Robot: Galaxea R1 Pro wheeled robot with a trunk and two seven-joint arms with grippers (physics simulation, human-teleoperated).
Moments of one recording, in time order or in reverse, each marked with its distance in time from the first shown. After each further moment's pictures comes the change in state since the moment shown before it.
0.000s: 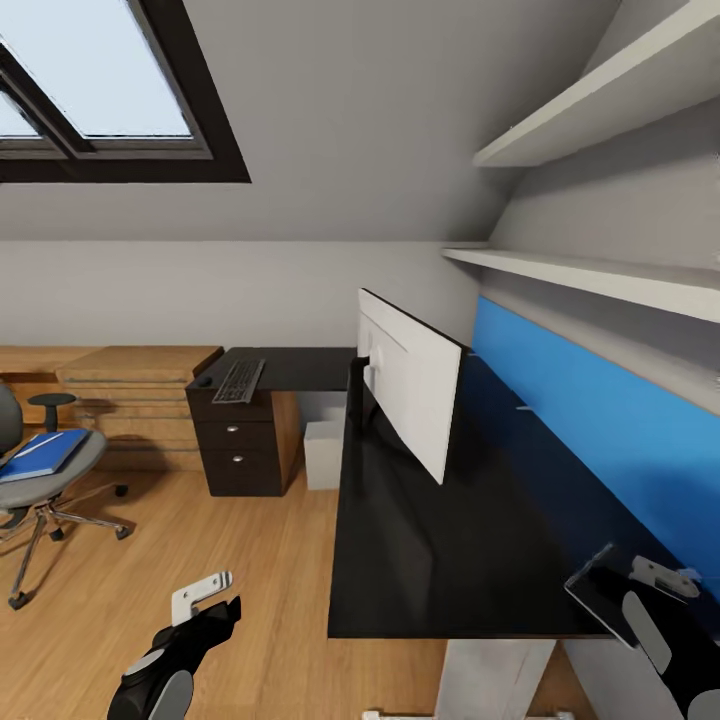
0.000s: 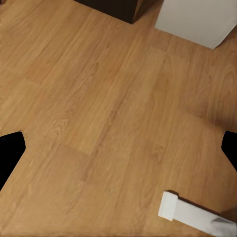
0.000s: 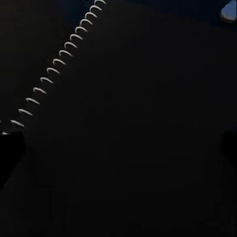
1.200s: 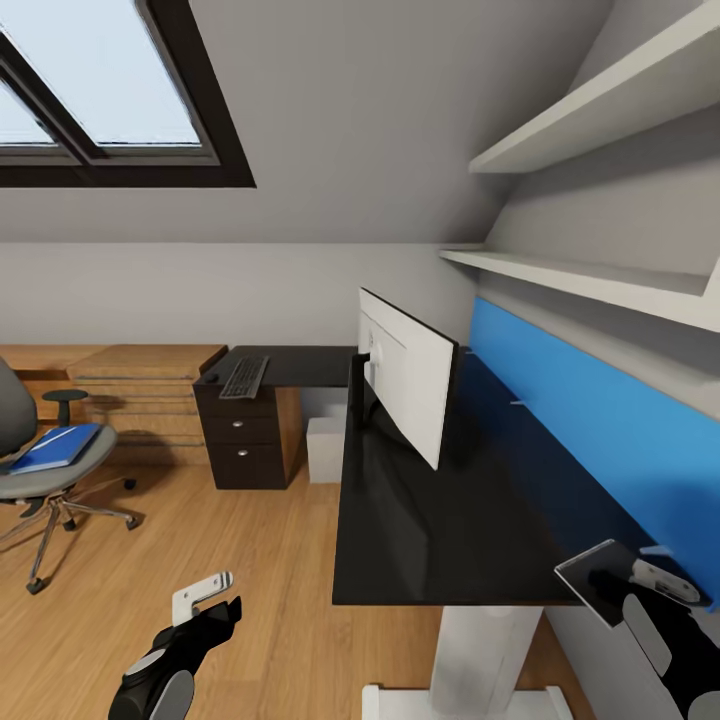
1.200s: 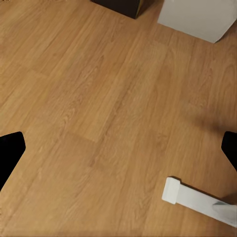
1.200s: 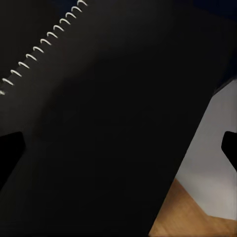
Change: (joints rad) left arm 0.000 -0.002 -0.001 0.000 0.000 0.001 0.003; right arm 0.001 0.000 -0.001 0.015 -0.006 0.000 -0.001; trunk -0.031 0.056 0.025
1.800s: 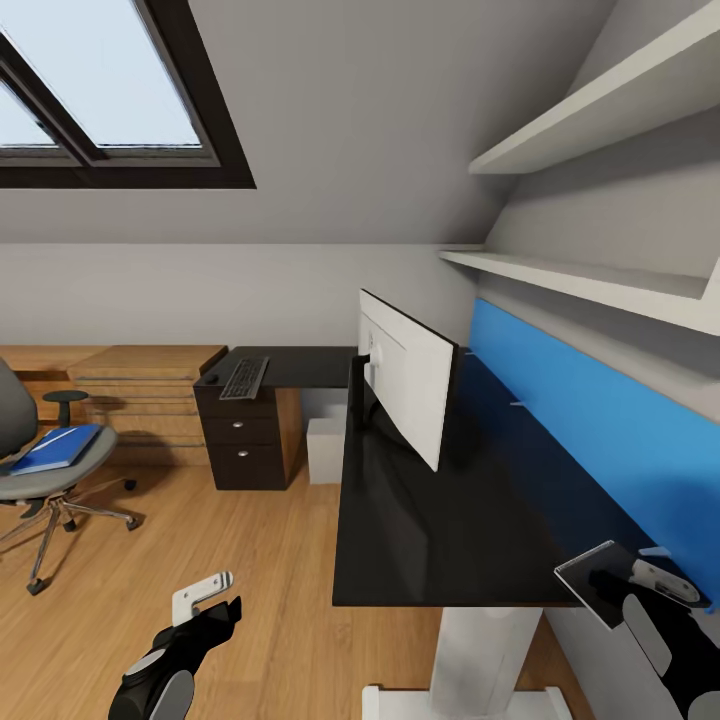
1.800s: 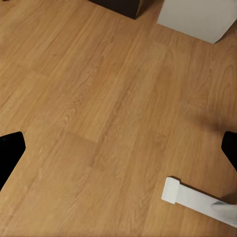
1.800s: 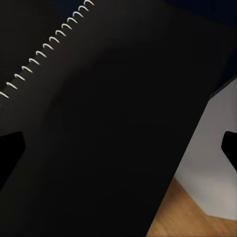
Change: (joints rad) left arm 0.000 0.000 0.000 0.000 0.000 0.001 0.000; right arm 0.000 0.000 0.001 0.000 0.000 0.000 -0.001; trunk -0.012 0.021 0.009
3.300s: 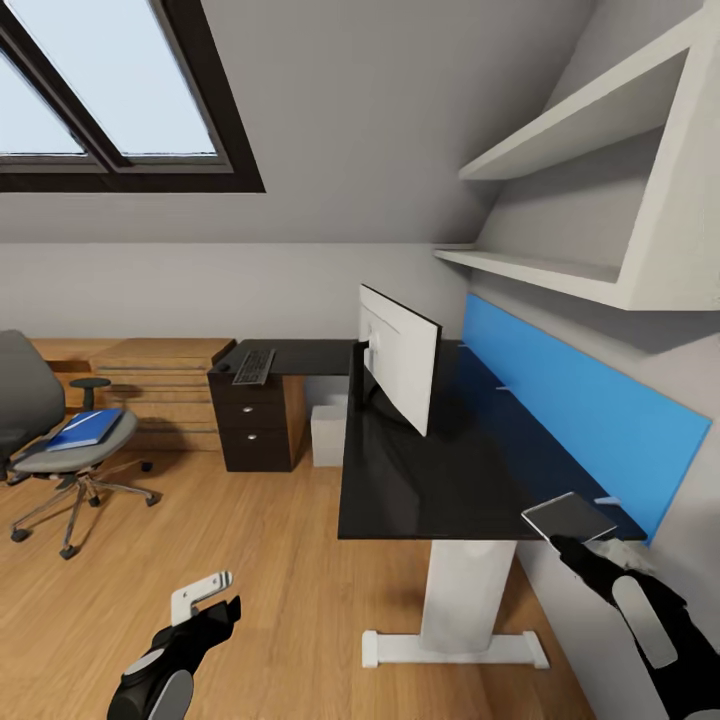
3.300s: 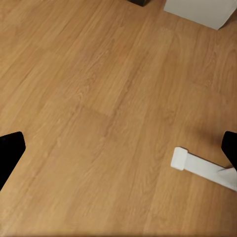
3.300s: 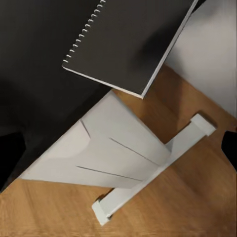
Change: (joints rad) left arm 0.000 0.002 0.001 -0.003 0.000 0.000 0.001; right arm 0.077 0.061 -0.012 -0.287 -0.338 0.115 0.047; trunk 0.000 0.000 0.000
